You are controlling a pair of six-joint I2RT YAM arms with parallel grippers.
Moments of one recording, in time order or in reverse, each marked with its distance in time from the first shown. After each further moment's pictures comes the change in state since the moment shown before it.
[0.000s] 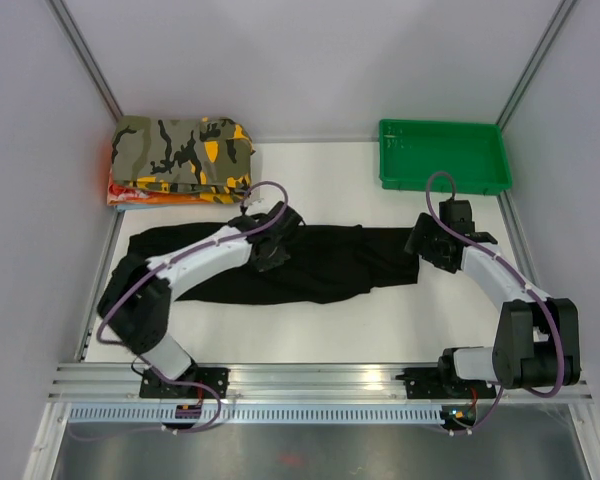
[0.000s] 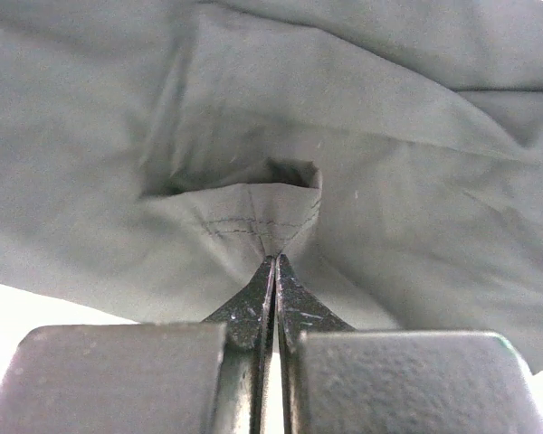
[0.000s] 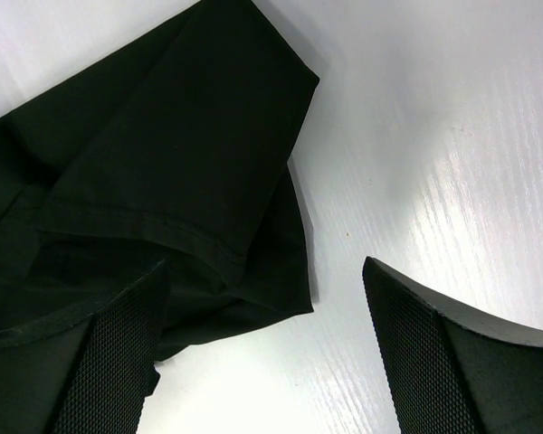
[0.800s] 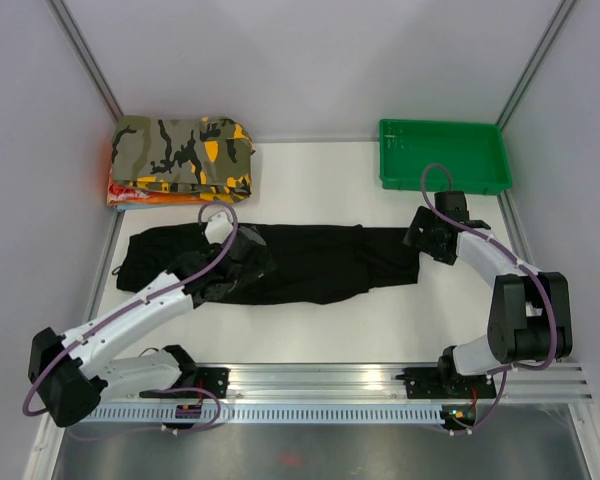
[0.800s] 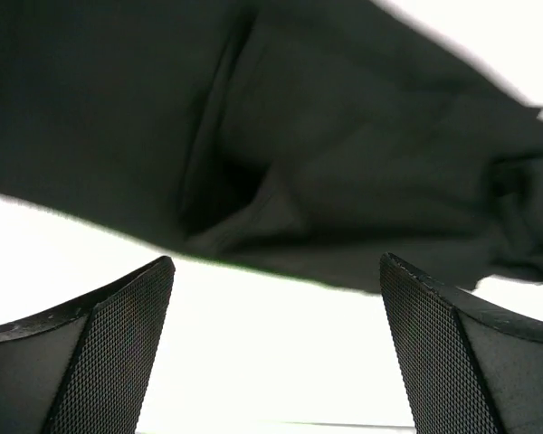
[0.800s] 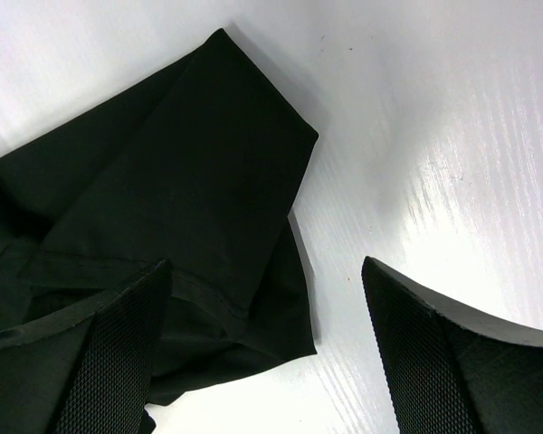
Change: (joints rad) left arm -0.069 -0.552 -0.277 -0.037 -0.089 -0.132; right arm 0.000 0.139 0.085 0.020 0.037 0.000
